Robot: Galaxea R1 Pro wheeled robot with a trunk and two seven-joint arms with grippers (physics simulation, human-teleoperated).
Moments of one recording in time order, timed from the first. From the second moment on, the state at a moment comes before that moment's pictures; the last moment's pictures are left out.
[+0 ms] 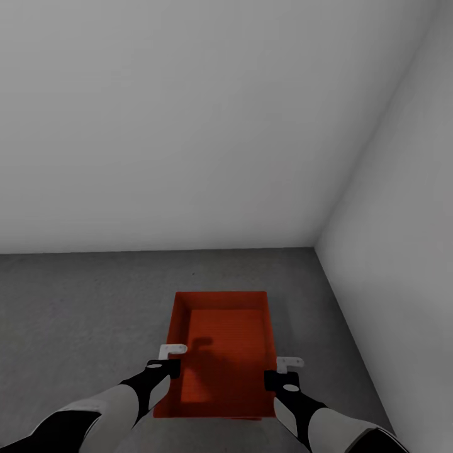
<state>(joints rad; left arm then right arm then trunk) -0.80 -0.10 -0.01 -0.01 0.02 0.01 0.20 -0.71 0.14 0.45 -0.05 -0.45 -0.14 -0.25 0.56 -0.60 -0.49</state>
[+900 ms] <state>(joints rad) -0.80 -0.10 -0.01 -0.01 0.02 0.01 0.20 -0.71 0.14 0.45 -0.05 -0.45 -0.14 -0.25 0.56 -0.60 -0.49</state>
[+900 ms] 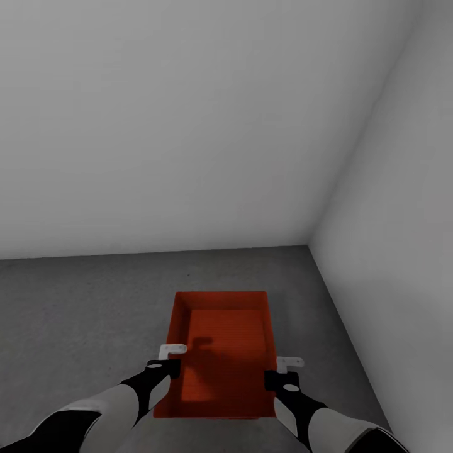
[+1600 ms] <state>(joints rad) -0.80 -0.10 -0.01 -0.01 0.02 0.01 0.20 -0.71 0.14 0.45 -0.05 -0.45 -0.14 -0.25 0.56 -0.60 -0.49</state>
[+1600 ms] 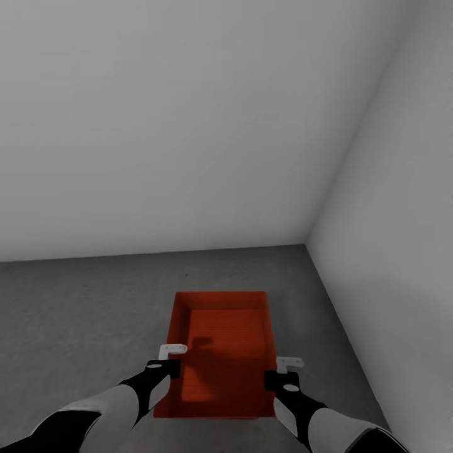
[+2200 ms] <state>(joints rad) -0.80 -0.10 -0.01 -0.01 0.02 0.01 0.20 -0.71 0.14 0.45 -0.05 -0.45 -0.14 -0.25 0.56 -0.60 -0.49</state>
